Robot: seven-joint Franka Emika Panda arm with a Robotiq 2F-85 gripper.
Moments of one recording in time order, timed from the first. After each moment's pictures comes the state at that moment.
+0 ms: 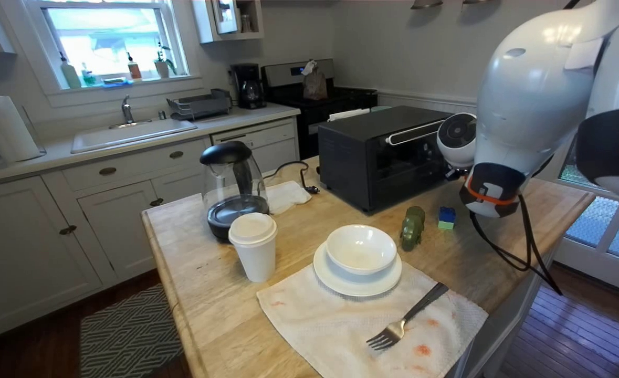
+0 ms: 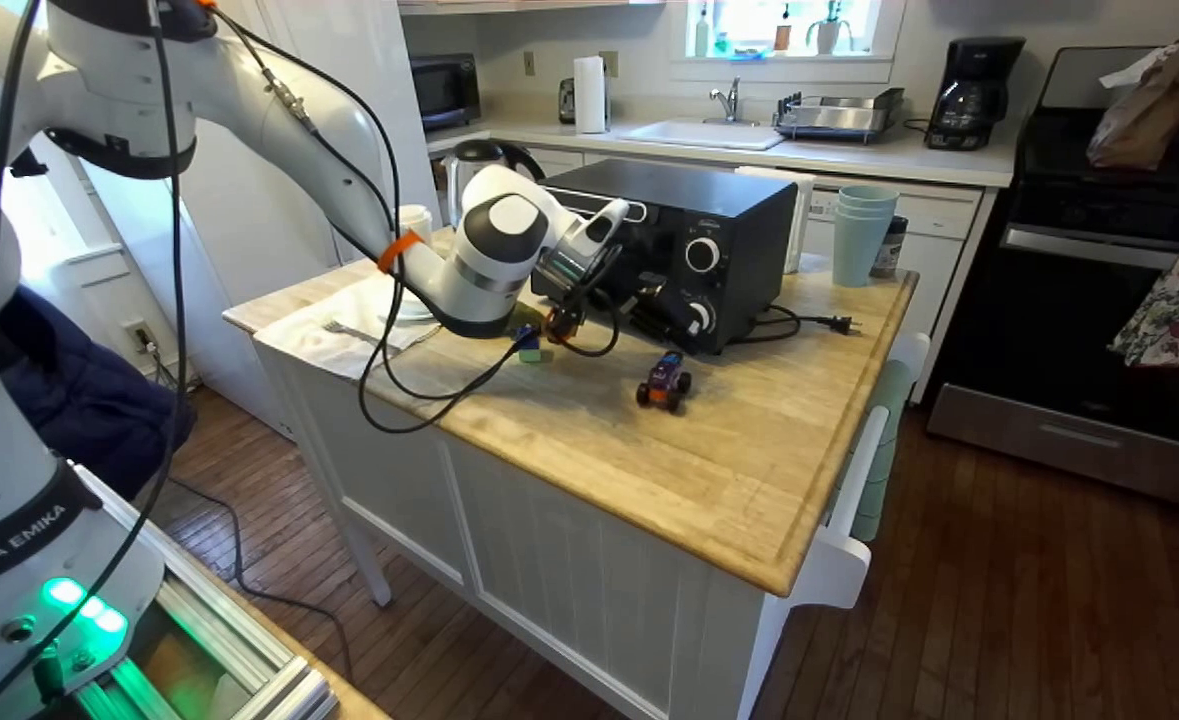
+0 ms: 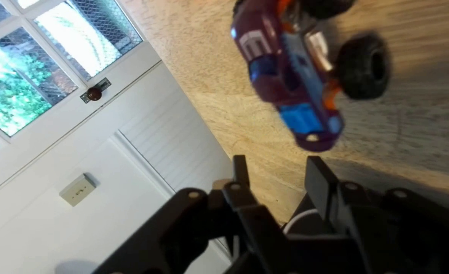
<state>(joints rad) 0.71 1.24 -1.11 -2.09 0.07 3.09 0.56</state>
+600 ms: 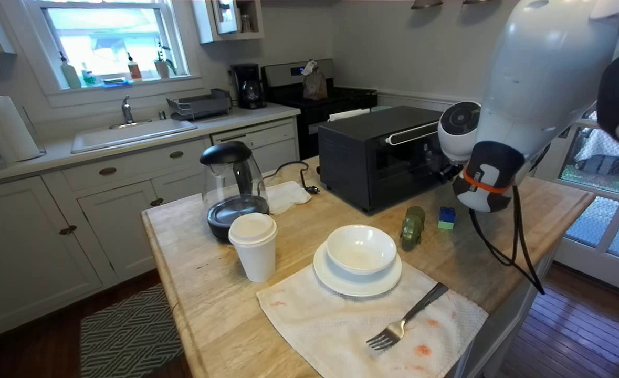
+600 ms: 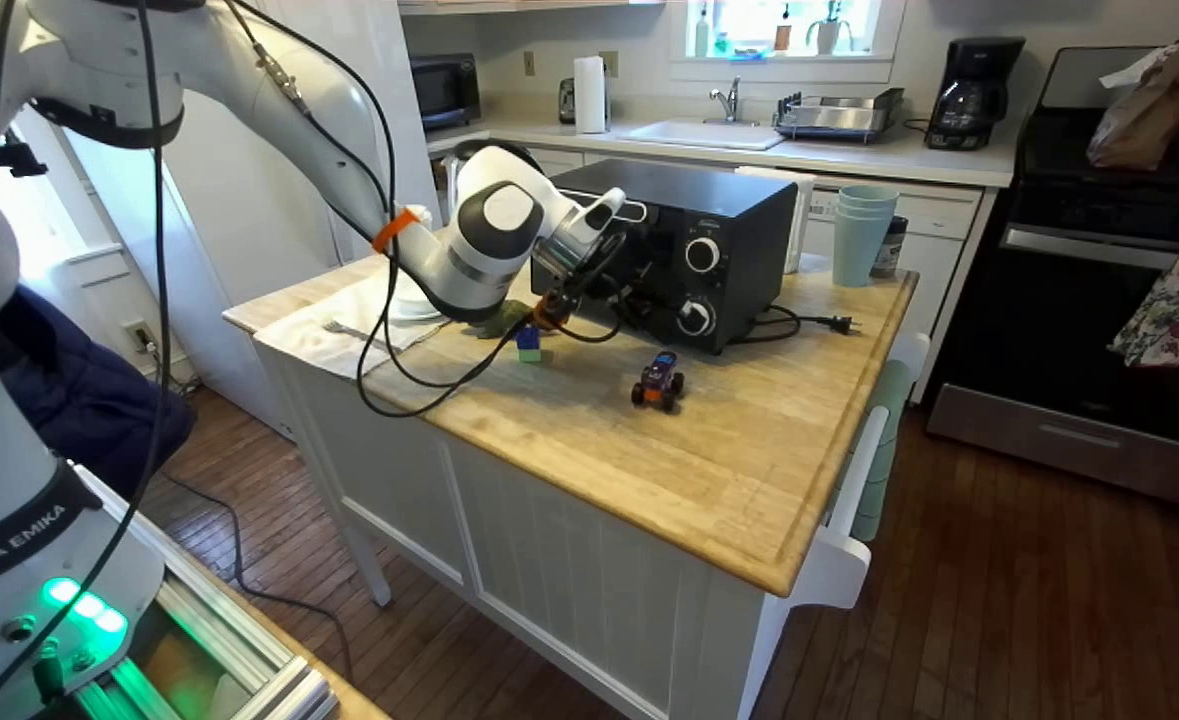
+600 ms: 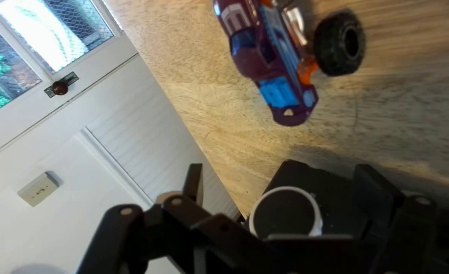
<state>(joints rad) 0.69 1.13 -1.07 -2.10 0.11 3.11 0.39</state>
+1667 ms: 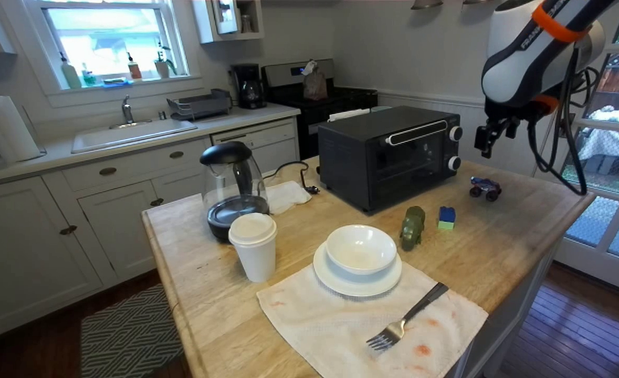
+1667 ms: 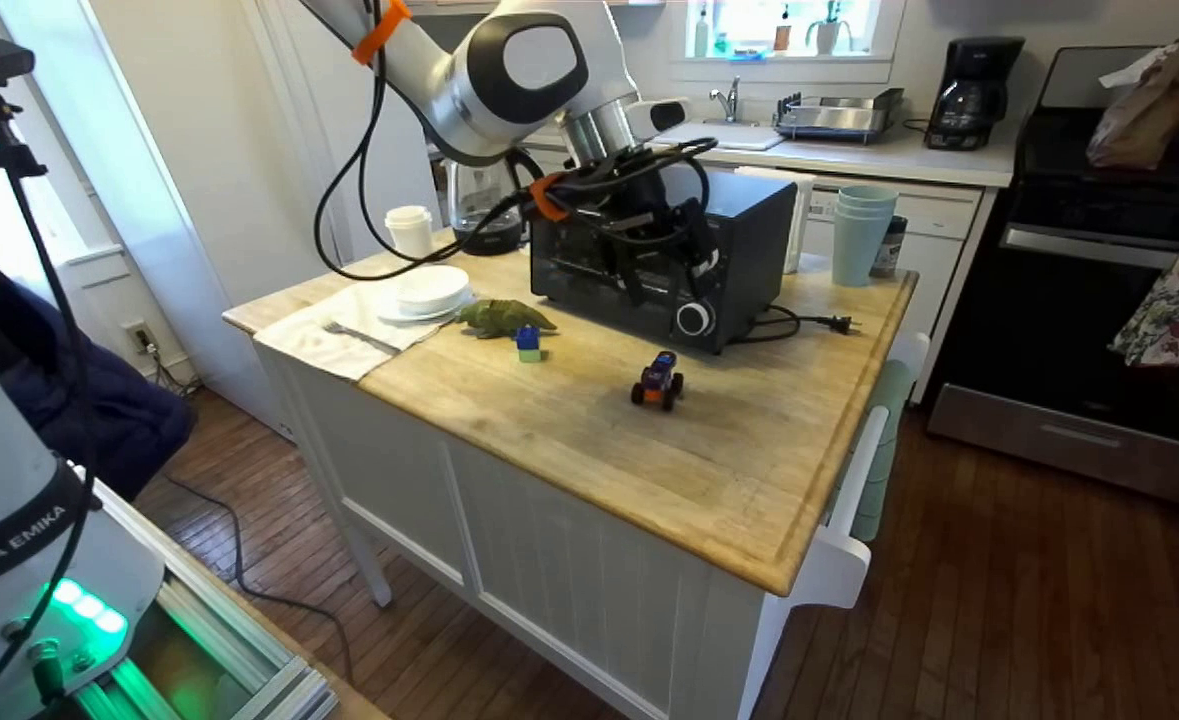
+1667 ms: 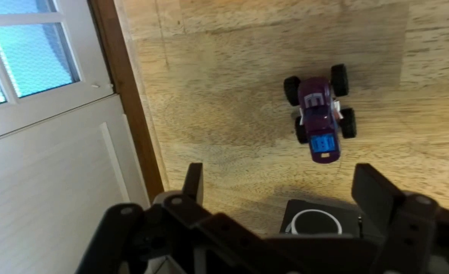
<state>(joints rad) 0.38 0.43 -0.89 -2.11 -0.08 2.61 -0.17</state>
